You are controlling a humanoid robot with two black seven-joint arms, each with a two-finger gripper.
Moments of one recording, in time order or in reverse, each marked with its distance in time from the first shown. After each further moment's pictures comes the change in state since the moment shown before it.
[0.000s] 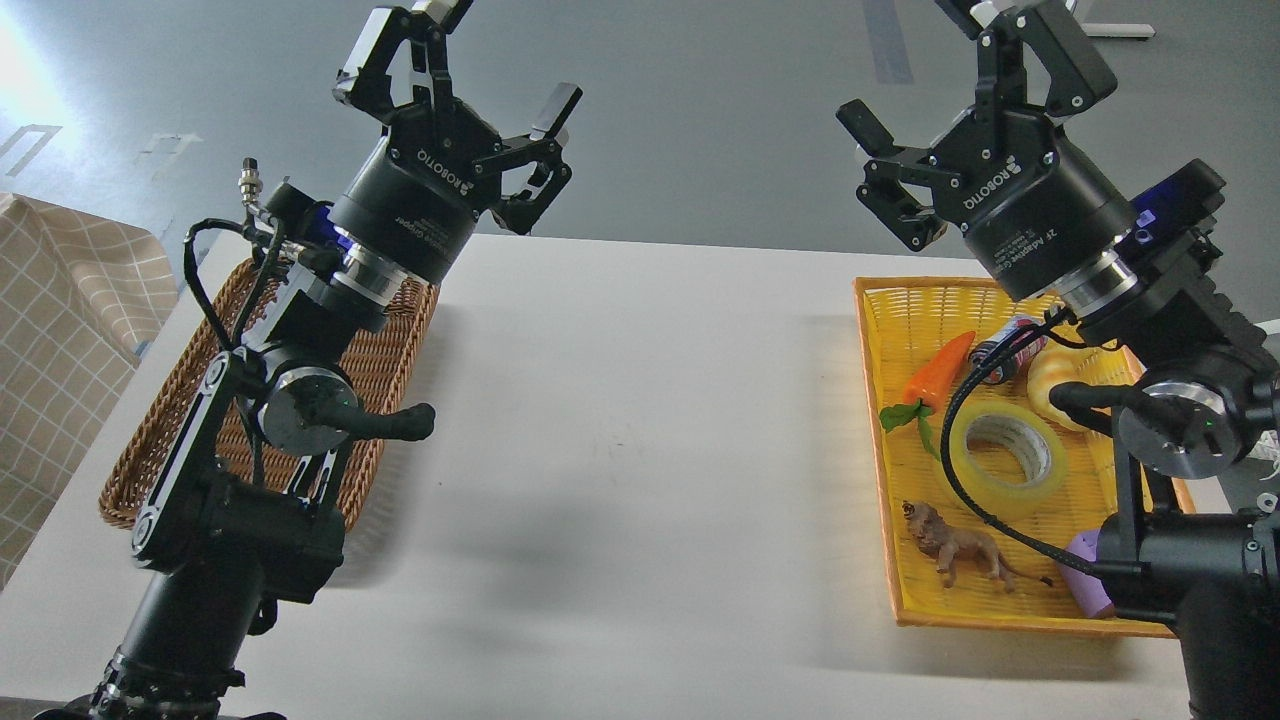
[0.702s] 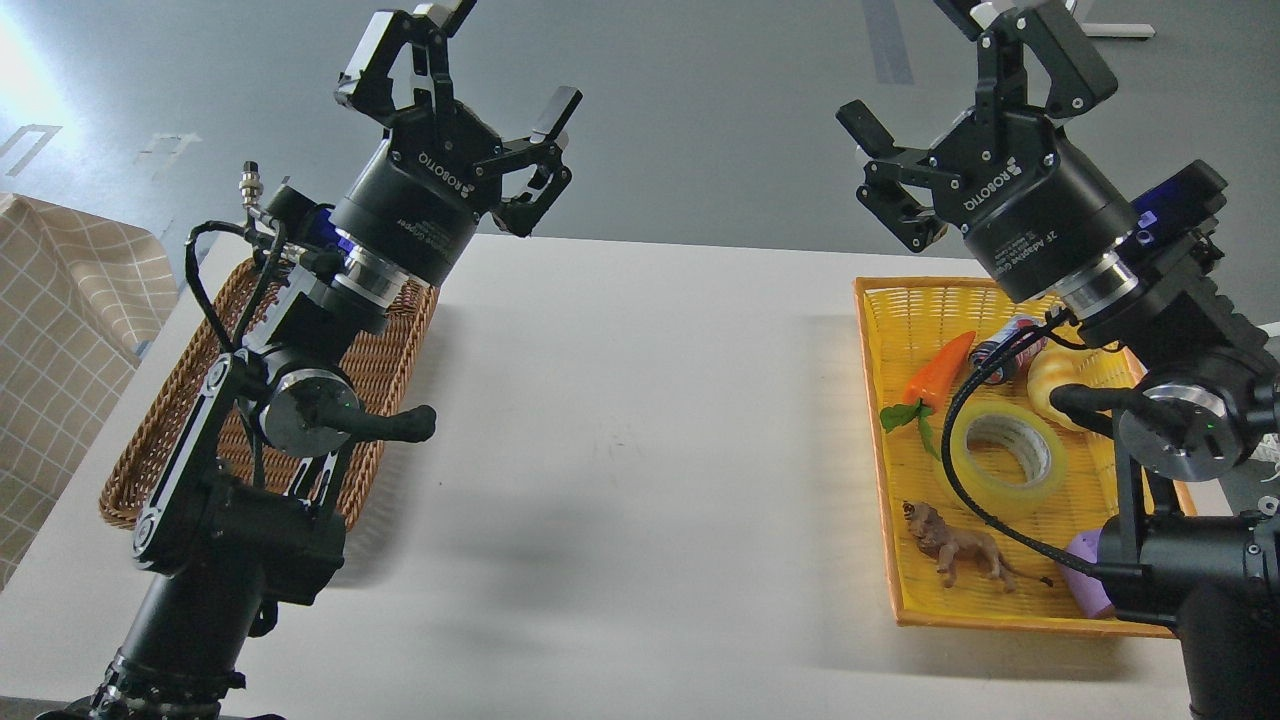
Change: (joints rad) left arm 0.003 -0.002 0.000 0.000 0.004 0.007 -0.002; right arm -0.003 0.000 0.000 0.022 -0.010 0.000 0.002
